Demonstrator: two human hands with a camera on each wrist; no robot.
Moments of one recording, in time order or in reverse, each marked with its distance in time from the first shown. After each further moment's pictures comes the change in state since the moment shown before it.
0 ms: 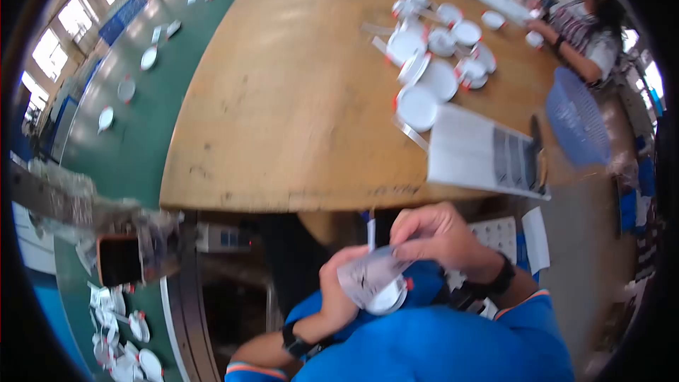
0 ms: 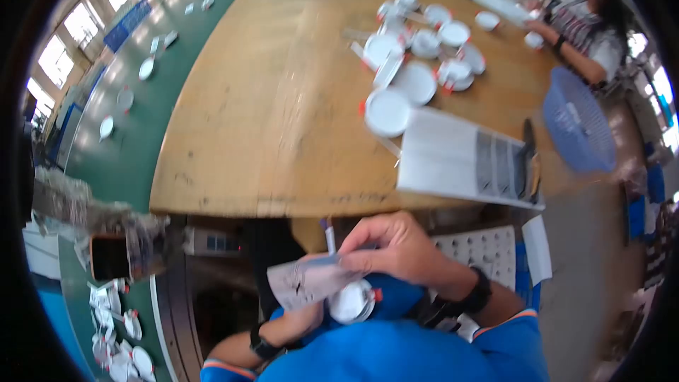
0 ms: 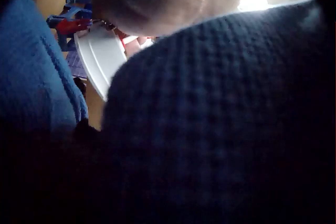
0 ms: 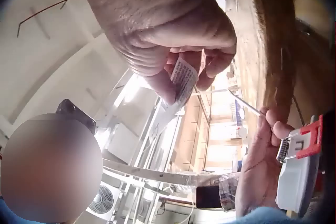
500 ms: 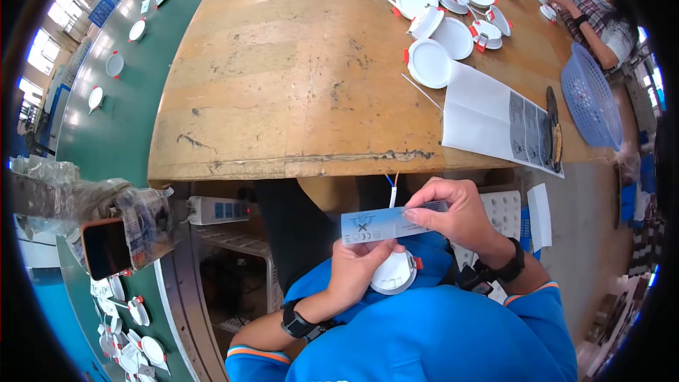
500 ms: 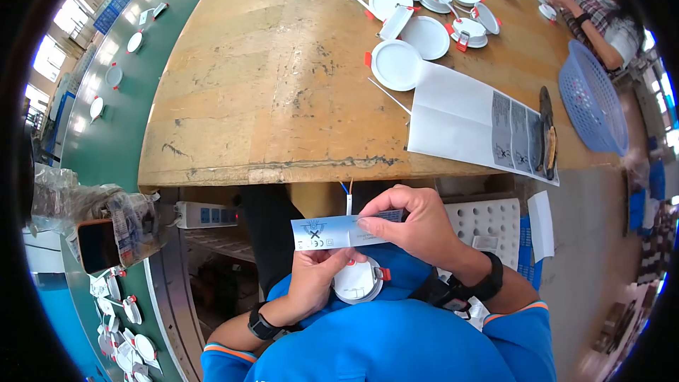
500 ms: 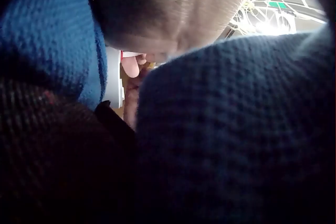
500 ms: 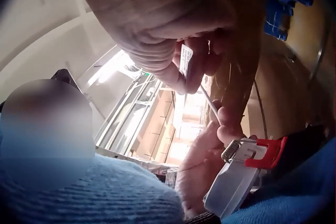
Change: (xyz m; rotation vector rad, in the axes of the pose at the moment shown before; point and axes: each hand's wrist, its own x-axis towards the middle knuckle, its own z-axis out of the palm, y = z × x) left_hand 0.003 0.000 0.004 -0.104 -0.118 -0.226; right_hand -0.006 0.023 -0.007 -0.457 0.296 0.006
